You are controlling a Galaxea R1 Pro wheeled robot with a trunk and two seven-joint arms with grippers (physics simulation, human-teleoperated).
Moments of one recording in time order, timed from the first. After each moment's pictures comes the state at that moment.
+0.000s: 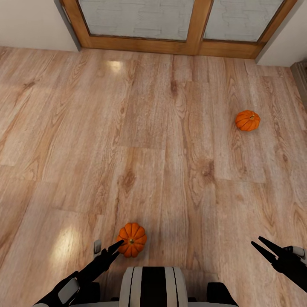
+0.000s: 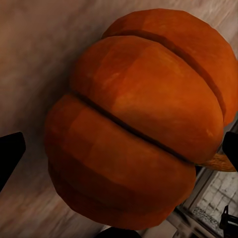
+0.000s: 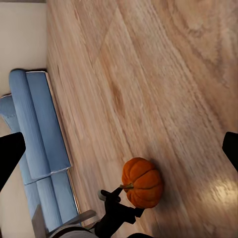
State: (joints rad) left arm -0.53 0.12 -0.11 -0.25 0.92 0.29 -1.03; right arm -0.04 -0.40 -0.47 -1.20 -0.86 0.78 1.18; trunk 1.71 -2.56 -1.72
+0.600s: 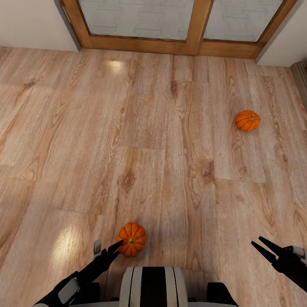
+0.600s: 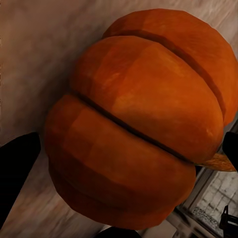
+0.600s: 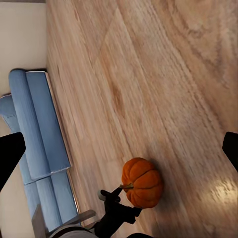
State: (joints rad) left arm -0.53 0.12 -0.11 -0.25 0.92 0.29 -1.03; right arm -0.04 -0.40 -0.47 -1.20 -0.86 0.78 1.18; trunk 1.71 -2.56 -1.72
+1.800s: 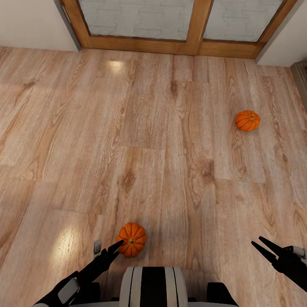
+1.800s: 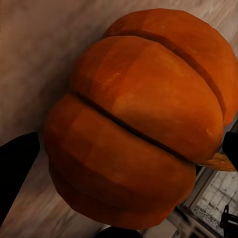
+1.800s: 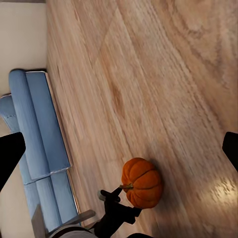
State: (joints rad) left arm -0.53 0.12 -0.11 -0.25 0.92 0.29 -1.03; right arm -0.04 -0.40 -0.47 -1.20 -0.86 0.78 1.18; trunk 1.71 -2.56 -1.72
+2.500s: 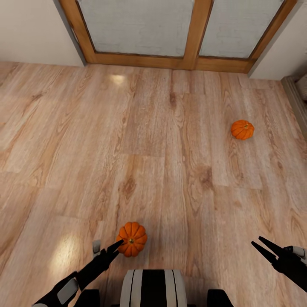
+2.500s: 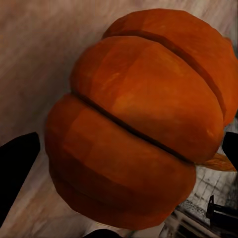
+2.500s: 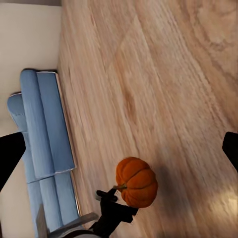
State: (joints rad) left arm -0.53 0.12 -0.12 -0.25 0.91 0.28 -1.11; right arm -0.04 -0.40 -0.47 -1.20 -0.86 0.78 1.18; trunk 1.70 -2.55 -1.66
